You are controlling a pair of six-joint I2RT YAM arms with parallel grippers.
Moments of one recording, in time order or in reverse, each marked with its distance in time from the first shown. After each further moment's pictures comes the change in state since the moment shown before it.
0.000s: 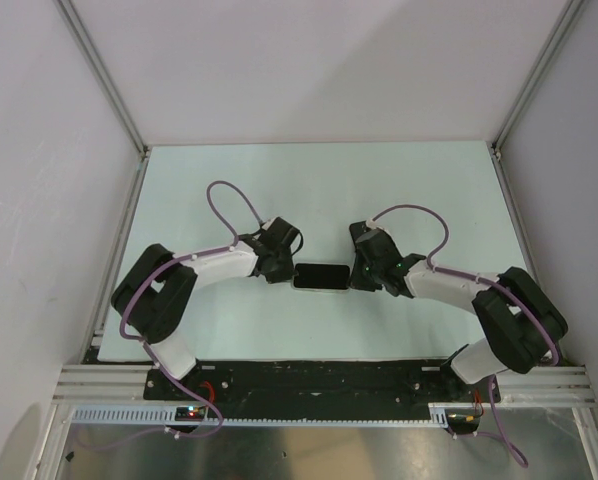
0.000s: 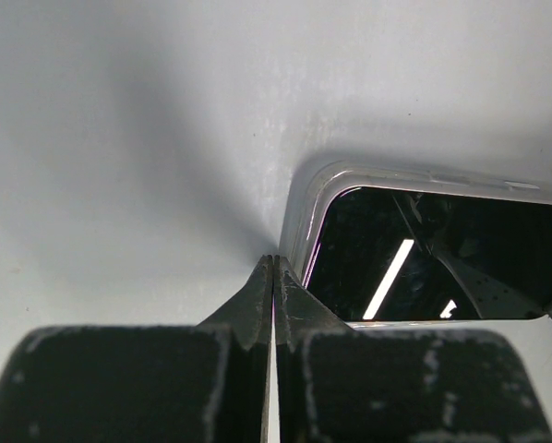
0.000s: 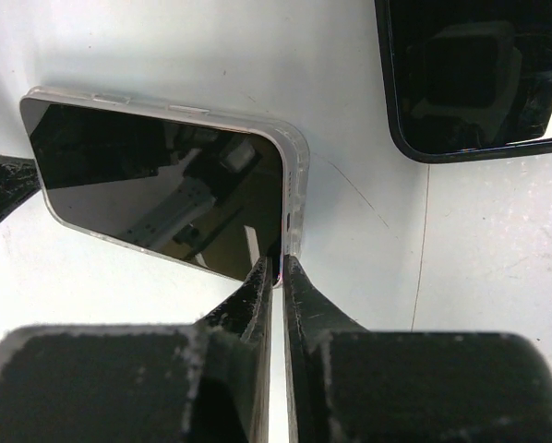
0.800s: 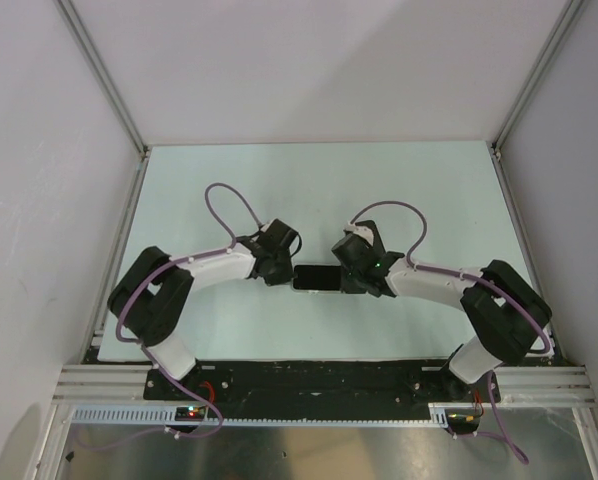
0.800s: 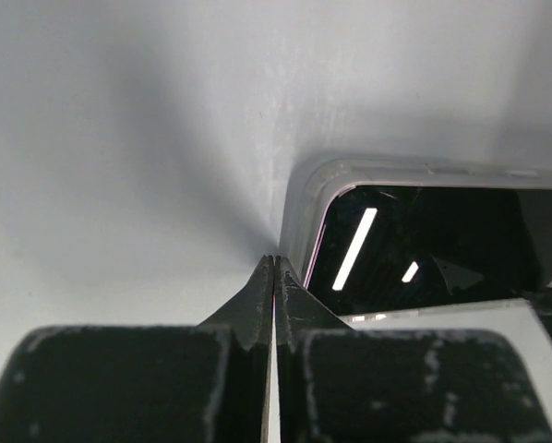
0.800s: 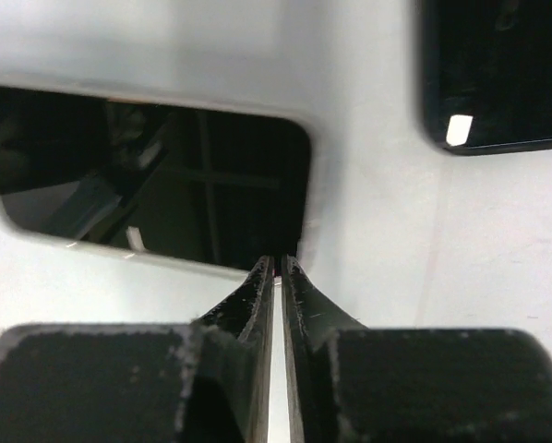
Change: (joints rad) left arm 0.000 -0.012 -0.007 -0.011 -0.007 0.001; right arm 0.141 0.075 0.120 -0.144 0.243 -0.032
